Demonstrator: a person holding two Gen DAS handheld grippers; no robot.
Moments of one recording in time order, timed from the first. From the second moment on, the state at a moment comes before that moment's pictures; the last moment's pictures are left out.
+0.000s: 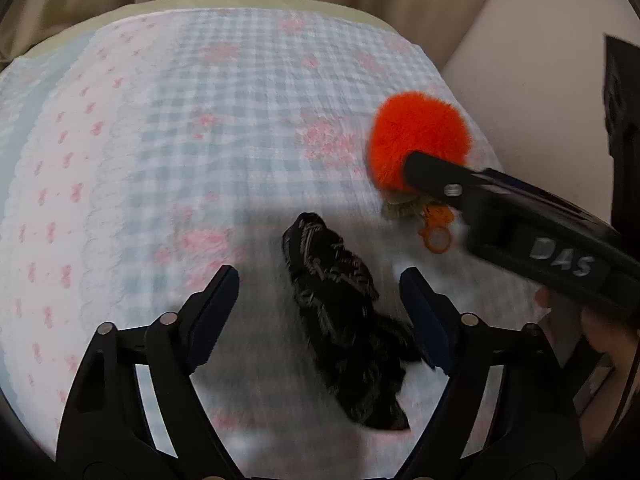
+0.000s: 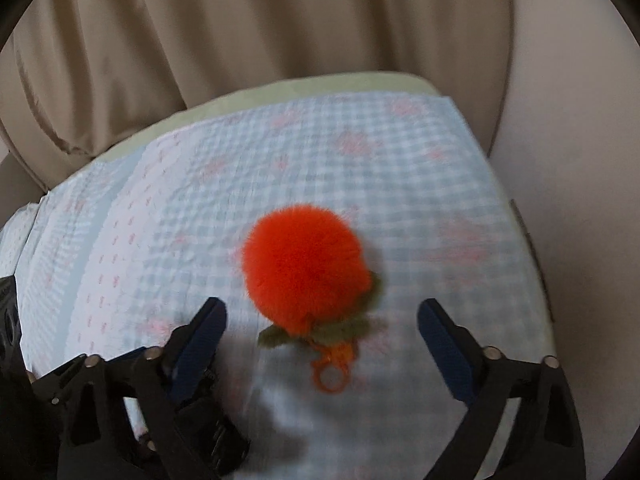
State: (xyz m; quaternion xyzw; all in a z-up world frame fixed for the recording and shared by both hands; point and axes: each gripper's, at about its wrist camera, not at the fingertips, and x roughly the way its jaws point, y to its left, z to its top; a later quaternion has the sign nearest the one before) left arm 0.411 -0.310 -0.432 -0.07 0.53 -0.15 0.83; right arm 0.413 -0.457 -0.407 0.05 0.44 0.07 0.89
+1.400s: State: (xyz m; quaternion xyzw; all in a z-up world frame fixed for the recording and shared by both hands) left arm 0.348 -0.242 -0.248 -0.09 0.45 -0.14 0.88; right arm 0.290 -0.405 -0.208 0.02 0.35 0.04 0.94
